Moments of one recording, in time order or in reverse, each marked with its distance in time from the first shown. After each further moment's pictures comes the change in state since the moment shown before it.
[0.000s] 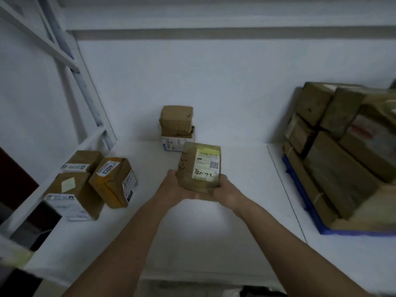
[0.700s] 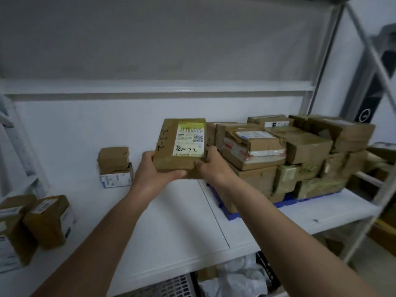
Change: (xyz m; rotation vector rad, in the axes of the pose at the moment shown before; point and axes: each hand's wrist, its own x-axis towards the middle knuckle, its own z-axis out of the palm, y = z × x) left_hand -0.153 0.146 0.066 -0.137 0.132 0.541; right_hand -0.222 -0.076 -0.105 -0.122 0.615 -0.237
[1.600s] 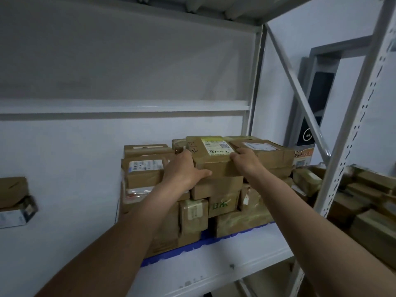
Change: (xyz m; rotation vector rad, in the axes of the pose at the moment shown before) left_hand 0.056 0.172 0.383 0.480 -0.194 0.129; right_hand 0.088 0.177 -0.366 -0.079 0.285 0.230
